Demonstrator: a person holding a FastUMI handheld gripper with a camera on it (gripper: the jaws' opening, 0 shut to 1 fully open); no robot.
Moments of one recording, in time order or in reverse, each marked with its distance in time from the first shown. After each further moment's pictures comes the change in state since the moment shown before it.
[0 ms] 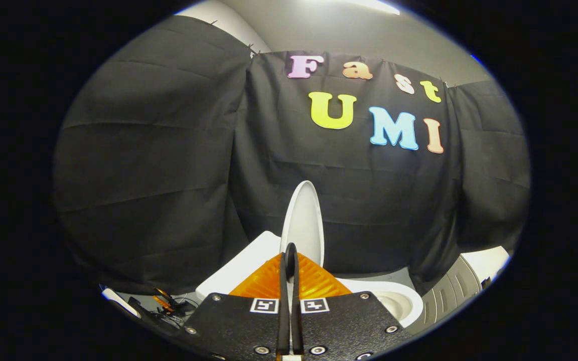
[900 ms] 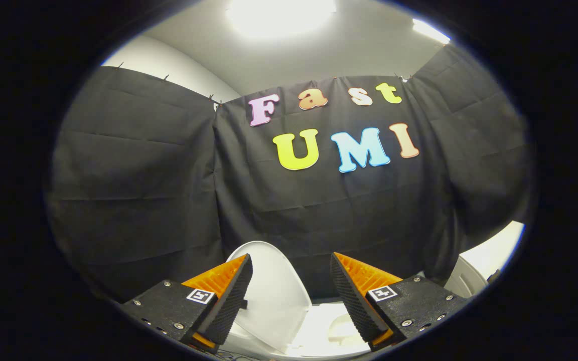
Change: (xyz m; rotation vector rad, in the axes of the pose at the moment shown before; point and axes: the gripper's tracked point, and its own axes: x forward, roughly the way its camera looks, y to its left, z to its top) arm -0.069 -0.171 0.081 0.196 -0.253 0.009
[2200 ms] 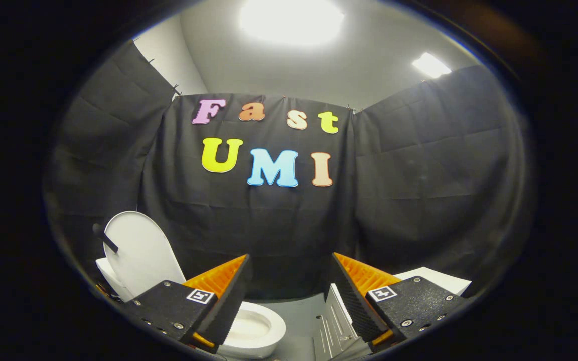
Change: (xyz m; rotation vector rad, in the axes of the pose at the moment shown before) arm -0.145 -0.272 0.007 -0.216 -0.032 -0.365
